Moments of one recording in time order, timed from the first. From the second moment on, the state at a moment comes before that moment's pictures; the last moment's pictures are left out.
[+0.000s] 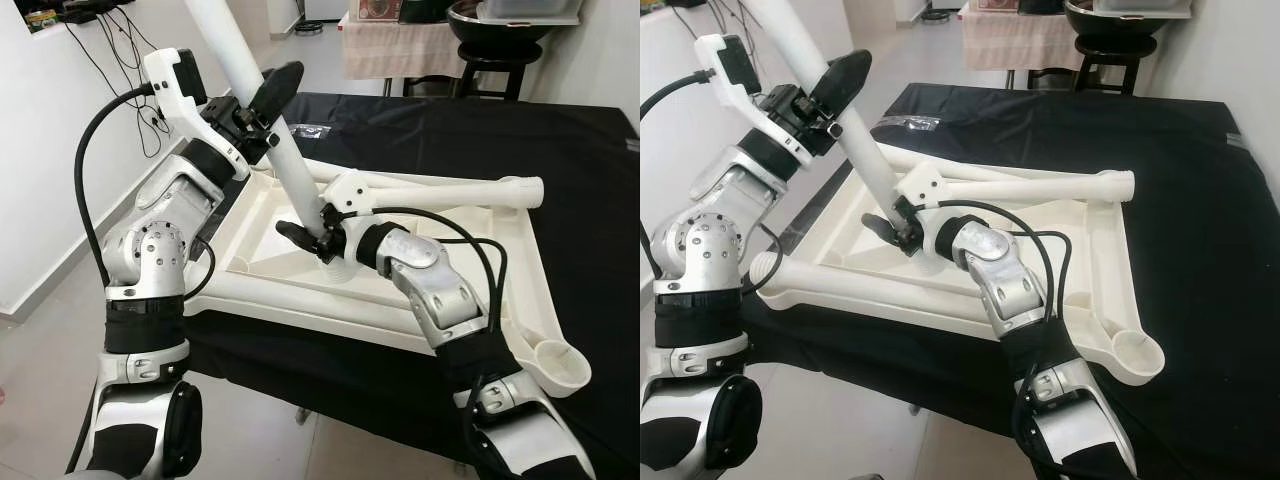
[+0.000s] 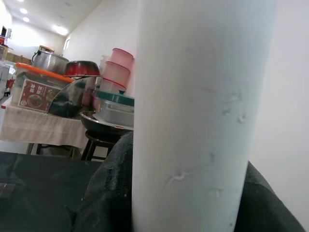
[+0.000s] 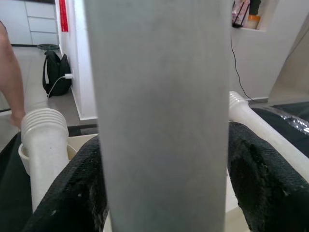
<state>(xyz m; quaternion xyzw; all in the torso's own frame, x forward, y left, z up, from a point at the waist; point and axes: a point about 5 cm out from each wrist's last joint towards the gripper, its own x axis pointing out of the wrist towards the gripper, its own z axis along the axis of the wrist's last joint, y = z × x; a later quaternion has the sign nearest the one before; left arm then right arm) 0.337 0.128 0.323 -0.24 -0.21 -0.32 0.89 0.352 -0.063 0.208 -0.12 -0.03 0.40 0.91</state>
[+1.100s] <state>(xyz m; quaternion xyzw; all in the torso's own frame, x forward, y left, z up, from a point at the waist) 0.337 0.123 0.324 -0.21 -0.23 -0.31 0.90 0.368 -0.041 0.208 -0.04 0.01 0.33 0.94</state>
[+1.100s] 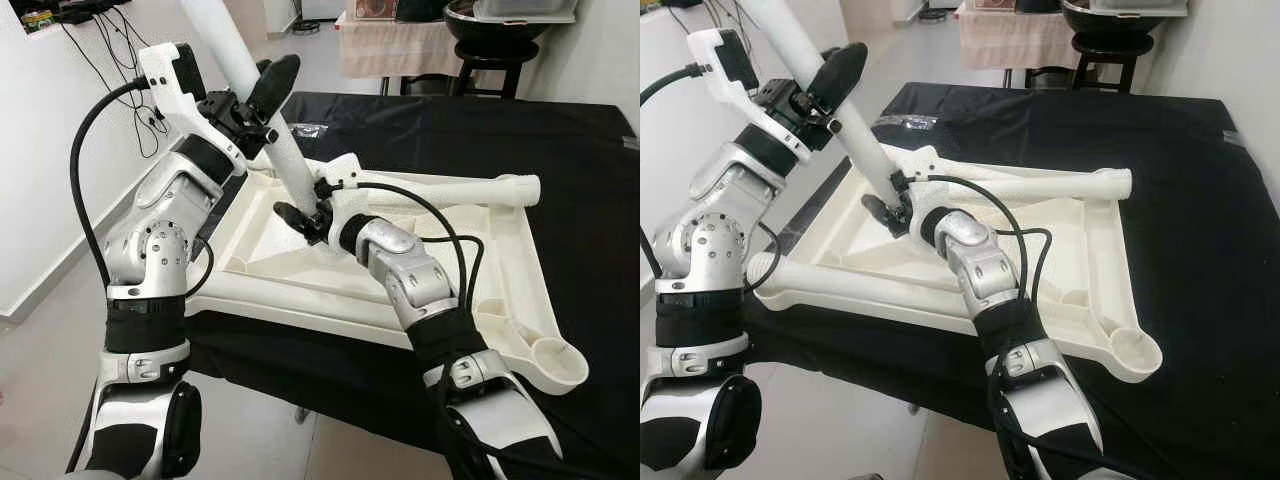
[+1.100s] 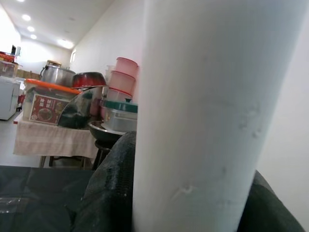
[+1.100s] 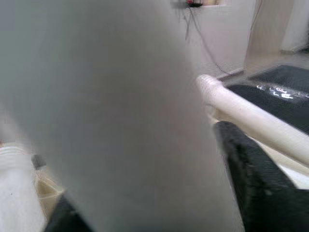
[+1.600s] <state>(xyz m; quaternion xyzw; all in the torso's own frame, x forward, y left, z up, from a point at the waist) 0.337 0.121 0.330 -0.21 -0.24 -0.31 0.90 0.366 -0.039 0.215 -0.12 -0.05 0.34 0.93</state>
